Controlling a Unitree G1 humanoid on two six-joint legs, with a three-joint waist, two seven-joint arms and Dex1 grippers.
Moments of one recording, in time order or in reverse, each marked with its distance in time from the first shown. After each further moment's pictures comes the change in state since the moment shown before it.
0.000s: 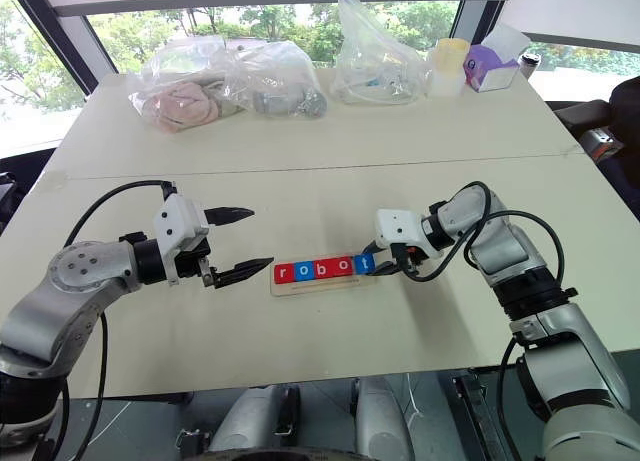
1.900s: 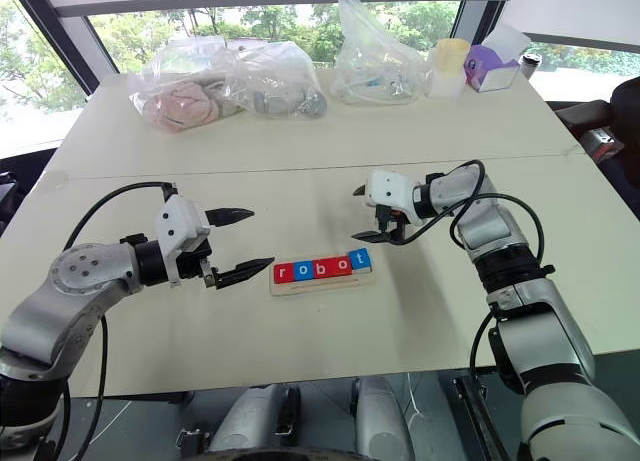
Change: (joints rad) left arm 0.007 -0.006 -0.001 -0.013 0.000 0.015 0.021; right arm -0.133 0.116 -0.063 0.242 -0.073 -0.146 -0.273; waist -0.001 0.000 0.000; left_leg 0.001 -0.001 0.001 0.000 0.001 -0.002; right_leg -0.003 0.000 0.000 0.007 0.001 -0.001
